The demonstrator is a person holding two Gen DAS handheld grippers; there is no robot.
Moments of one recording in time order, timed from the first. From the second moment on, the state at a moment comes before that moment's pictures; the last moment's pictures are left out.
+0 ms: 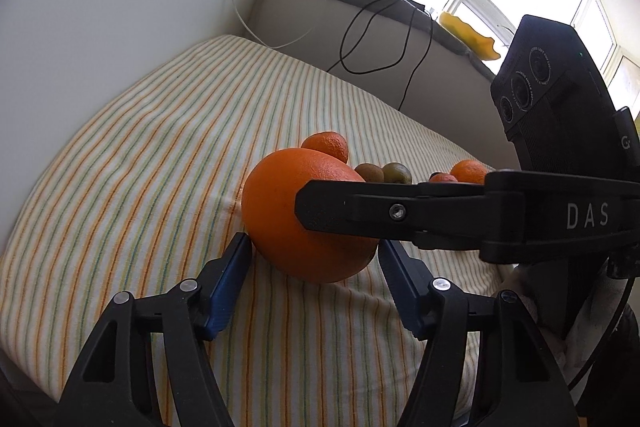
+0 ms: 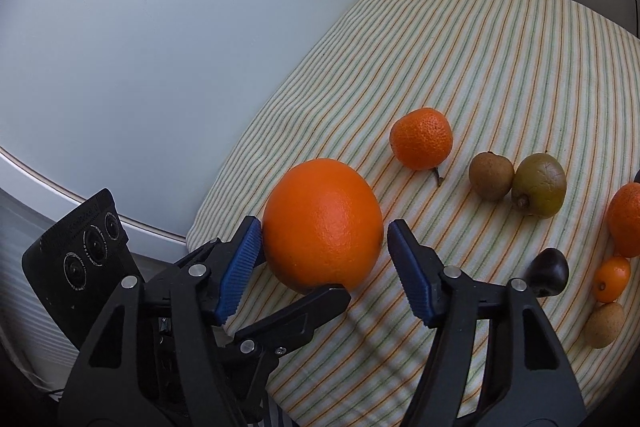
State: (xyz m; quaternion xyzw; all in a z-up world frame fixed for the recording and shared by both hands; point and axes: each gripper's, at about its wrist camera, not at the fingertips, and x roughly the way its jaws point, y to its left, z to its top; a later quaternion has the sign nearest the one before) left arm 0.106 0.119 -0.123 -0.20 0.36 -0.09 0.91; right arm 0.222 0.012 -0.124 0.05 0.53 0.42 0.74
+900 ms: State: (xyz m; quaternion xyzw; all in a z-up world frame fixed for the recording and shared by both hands) left arm 0.101 0.072 -0.093 -0.14 0.32 -0.13 0.93; right arm 0.190 -0.048 -0.077 0.06 0.49 0.40 0.78
